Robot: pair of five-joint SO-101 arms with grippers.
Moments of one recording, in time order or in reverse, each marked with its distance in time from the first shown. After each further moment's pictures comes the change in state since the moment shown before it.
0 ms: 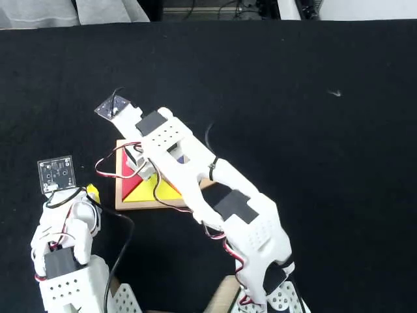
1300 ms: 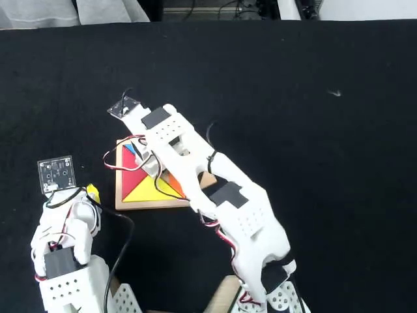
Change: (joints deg) left arm 0.0 0.0 0.0 0.0 0.0; right arm 3.0 8.5 -5.9 3.3 0.0
